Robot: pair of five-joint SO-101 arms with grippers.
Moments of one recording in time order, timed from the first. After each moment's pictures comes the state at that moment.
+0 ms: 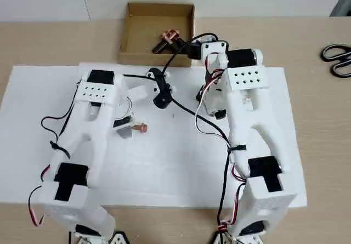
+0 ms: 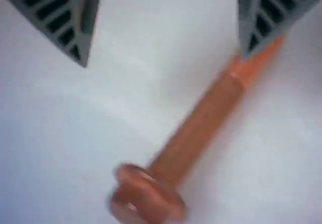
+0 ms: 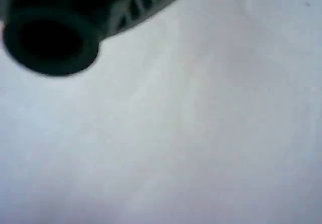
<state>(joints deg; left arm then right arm) 3.2 11.1 6.1 82.6 -56.9 -11.9 13.3 -16.0 95.8 9.7</state>
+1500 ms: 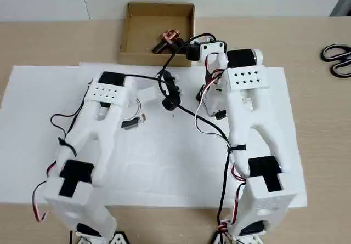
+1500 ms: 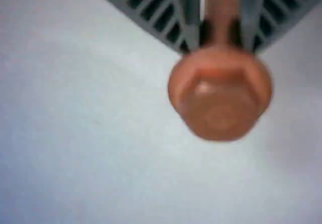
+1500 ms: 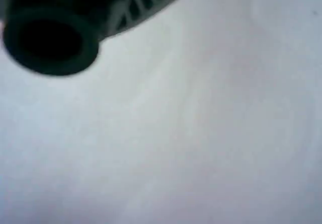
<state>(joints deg) 6.4 11.2 6.1 82.1 -54.2 -11.9 13.3 -16.0 95.8 12.0</state>
